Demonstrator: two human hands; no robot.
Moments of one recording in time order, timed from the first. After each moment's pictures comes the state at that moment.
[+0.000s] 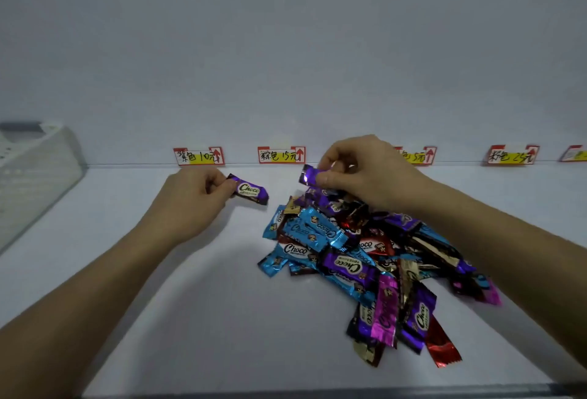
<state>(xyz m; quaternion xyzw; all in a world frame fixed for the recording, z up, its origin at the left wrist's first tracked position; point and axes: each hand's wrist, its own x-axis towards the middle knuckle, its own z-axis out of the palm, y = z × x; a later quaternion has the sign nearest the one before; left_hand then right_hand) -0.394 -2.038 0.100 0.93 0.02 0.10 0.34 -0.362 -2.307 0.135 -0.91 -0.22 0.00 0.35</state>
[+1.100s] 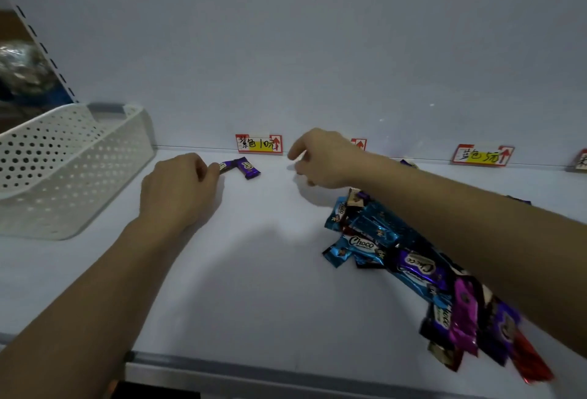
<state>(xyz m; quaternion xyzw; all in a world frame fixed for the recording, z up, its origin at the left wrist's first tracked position) -0.394 -1.930 0.072 0.95 0.17 0.20 0.15 -0.320 -2.160 0.121 -0.94 -0.26 0.07 0.22</state>
